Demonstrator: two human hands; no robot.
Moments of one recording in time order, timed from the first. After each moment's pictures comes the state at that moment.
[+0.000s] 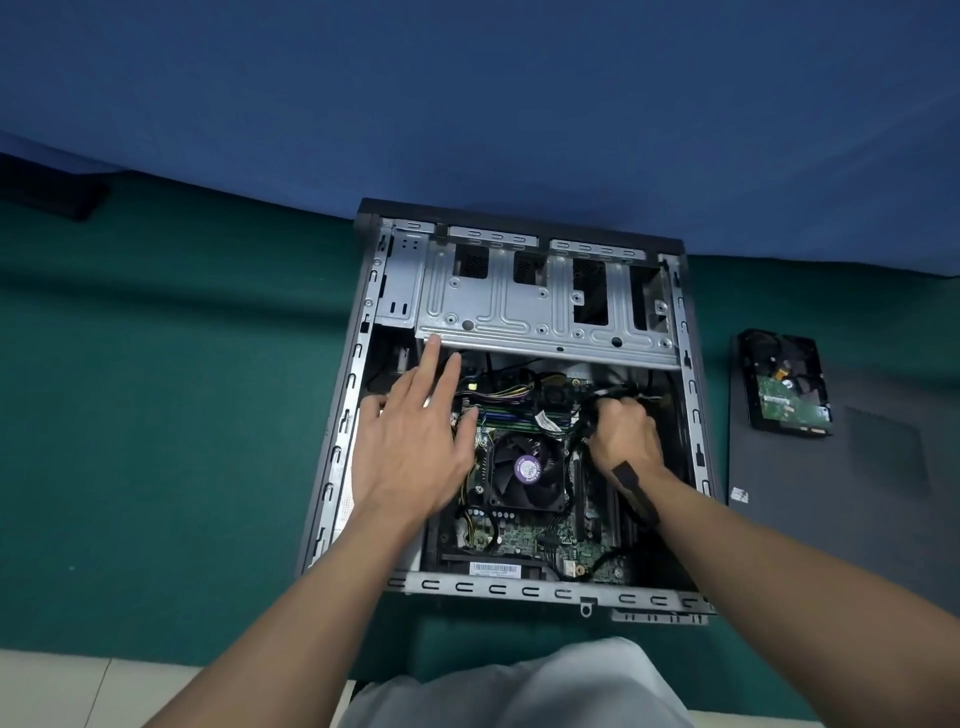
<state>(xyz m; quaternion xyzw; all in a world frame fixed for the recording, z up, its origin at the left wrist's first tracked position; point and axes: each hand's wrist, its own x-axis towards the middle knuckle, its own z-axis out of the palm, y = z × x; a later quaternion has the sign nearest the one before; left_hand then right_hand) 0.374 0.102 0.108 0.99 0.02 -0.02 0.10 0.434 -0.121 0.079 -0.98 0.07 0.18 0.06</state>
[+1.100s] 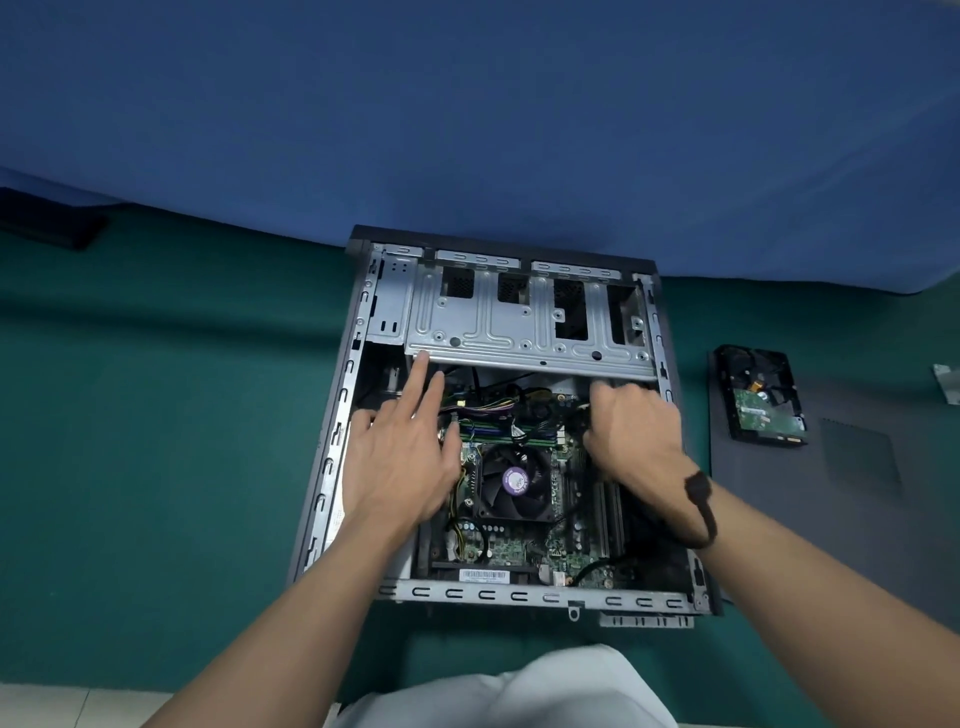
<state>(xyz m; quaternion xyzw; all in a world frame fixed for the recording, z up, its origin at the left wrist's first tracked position) 0.372 0.103 0.112 0.99 0.02 -0.01 0.11 0.434 -0.116 0.148 -0.99 -0.05 0.12 -0.09</state>
